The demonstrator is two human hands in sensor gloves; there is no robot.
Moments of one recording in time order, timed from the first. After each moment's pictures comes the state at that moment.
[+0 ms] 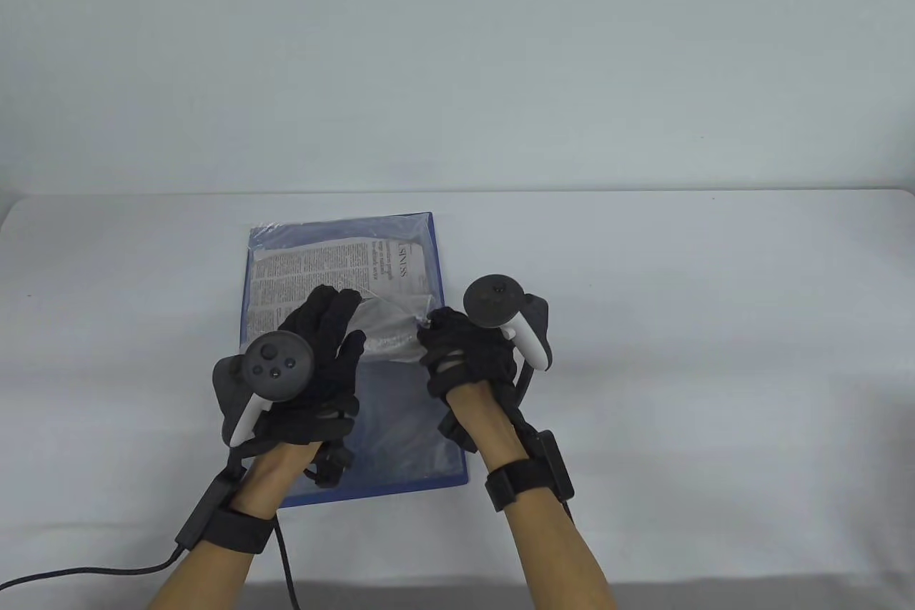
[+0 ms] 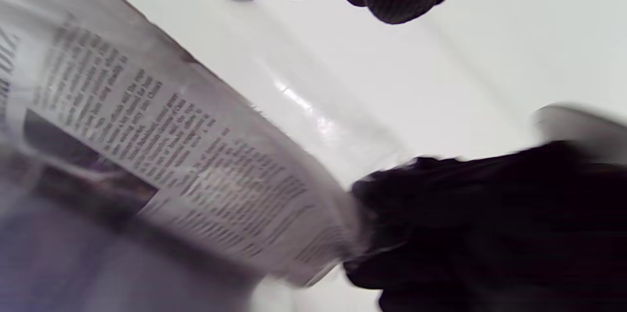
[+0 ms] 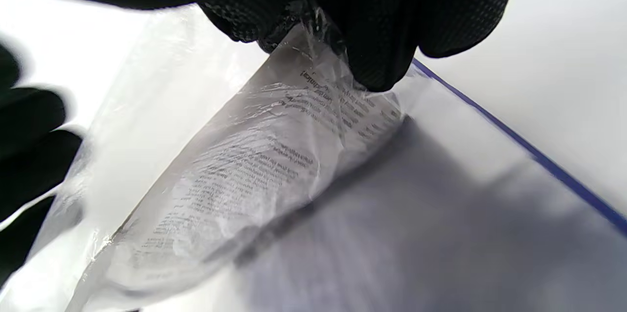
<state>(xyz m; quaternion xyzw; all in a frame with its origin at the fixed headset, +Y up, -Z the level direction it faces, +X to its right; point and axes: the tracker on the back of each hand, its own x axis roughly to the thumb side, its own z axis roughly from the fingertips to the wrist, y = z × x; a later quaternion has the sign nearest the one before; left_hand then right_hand) -0.223 -0.648 -0.334 0.09 -0.06 0.30 0.95 0.020 -0.688 -0.428 0.05 0.17 0.87 0.45</state>
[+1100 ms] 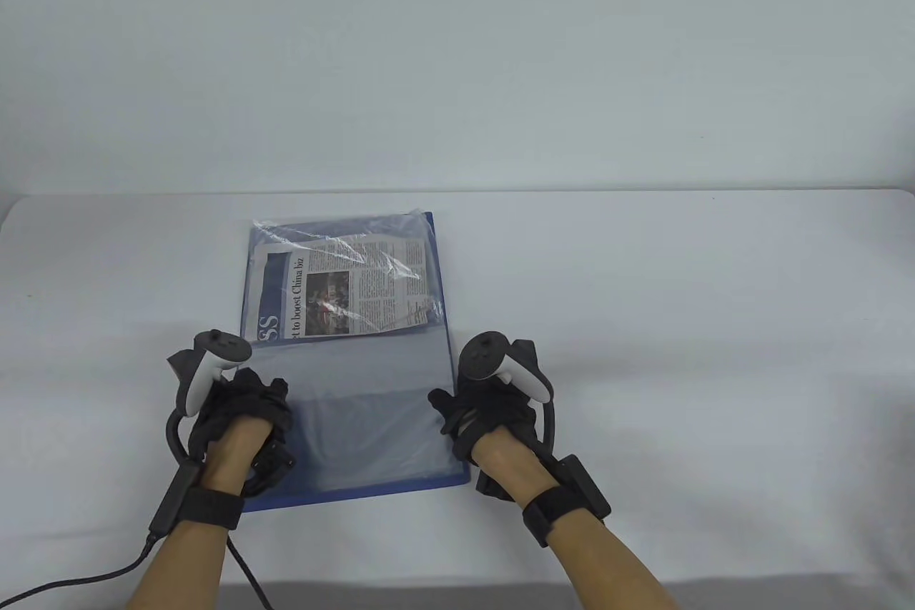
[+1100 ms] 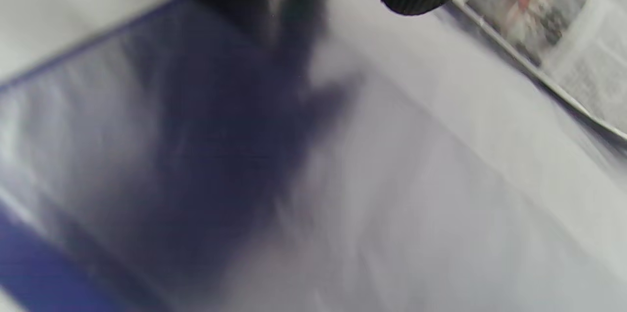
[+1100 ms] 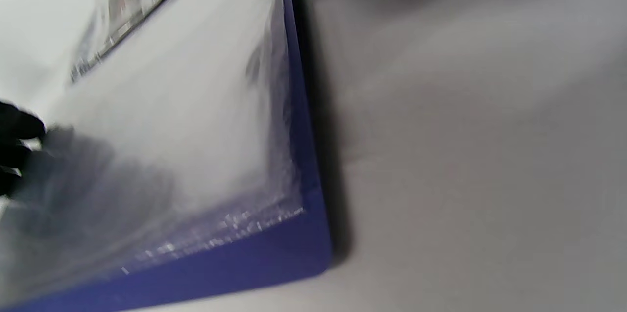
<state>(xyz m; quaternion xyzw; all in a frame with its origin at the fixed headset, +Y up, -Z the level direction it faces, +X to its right) -0.318 -0.755 -0.367 -0.35 0.26 0.28 0.86 0.025 -0.783 -0.389 0.08 0.35 0.91 0.23</state>
